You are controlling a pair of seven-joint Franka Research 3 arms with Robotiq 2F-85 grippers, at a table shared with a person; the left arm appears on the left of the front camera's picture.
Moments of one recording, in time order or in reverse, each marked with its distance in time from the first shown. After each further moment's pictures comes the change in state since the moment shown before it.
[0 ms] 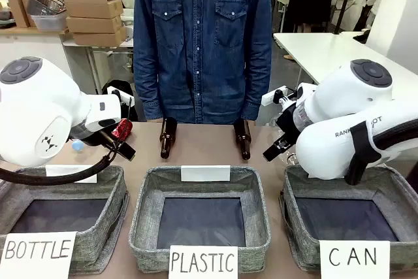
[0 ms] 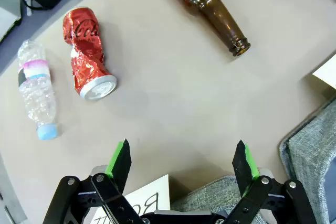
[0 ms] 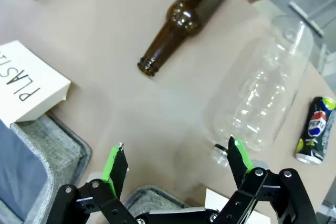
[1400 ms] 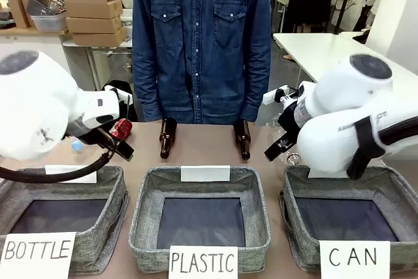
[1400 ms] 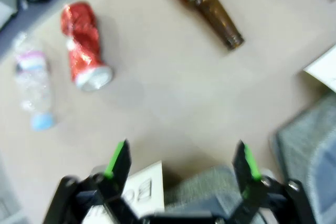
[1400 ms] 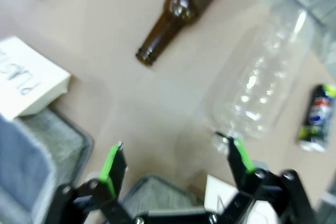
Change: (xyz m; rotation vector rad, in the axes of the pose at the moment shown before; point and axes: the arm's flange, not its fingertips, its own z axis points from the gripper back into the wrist) left arm 0.001 0.000 0.022 -0.032 0.057 0.046; right arm 0.003 -0.003 0.015 0.011 0.063 -0.053
